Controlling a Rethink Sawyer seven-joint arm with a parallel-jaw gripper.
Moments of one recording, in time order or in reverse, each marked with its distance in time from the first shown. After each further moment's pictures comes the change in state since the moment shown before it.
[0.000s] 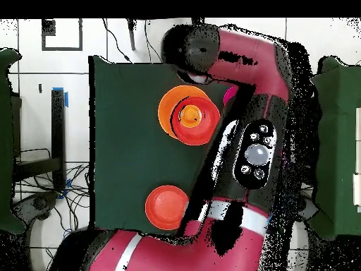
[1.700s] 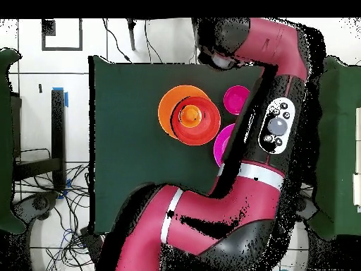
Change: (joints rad) arm -0.107 0.284 -0.006 -0.394 0.030 0.169 0.000
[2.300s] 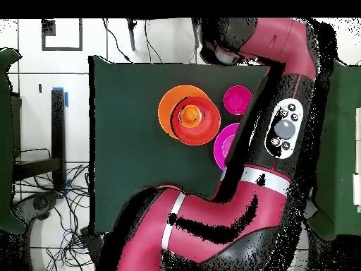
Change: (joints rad) arm -0.007 -0.061 0.021 0.022 0.000 0.000 -0.027
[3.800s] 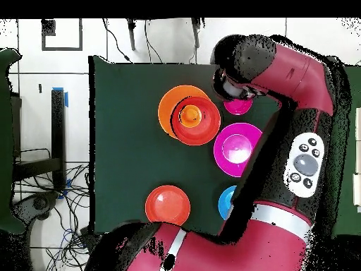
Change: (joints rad) arm 0.000 -0.236 0.005 0.450 -0.007 -0.001 -0.001
